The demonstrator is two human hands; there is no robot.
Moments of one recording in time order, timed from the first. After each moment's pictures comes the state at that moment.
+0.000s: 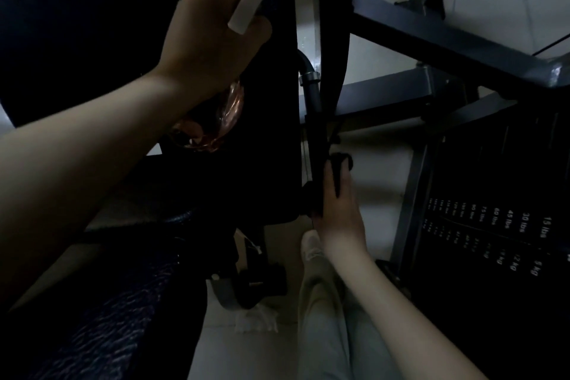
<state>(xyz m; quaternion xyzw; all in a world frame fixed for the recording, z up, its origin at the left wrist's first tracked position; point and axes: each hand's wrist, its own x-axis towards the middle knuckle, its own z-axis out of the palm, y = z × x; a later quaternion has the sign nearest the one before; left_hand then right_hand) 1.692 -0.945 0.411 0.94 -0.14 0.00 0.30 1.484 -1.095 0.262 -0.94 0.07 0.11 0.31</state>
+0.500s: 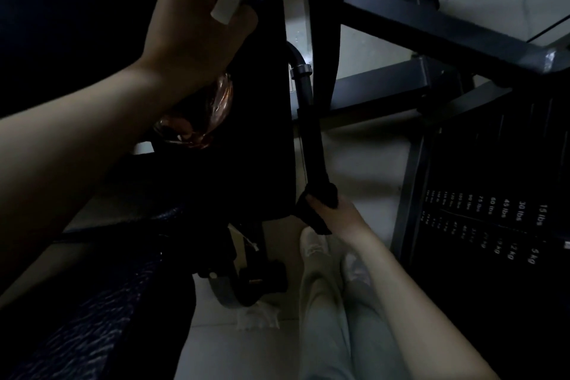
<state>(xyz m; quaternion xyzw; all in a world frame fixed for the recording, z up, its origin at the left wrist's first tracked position) 1.688 -0.948 0.412 0.95 -0.17 0.01 0.27 1.483 -1.110 0.260 -0.62 0.33 0.35 0.62</state>
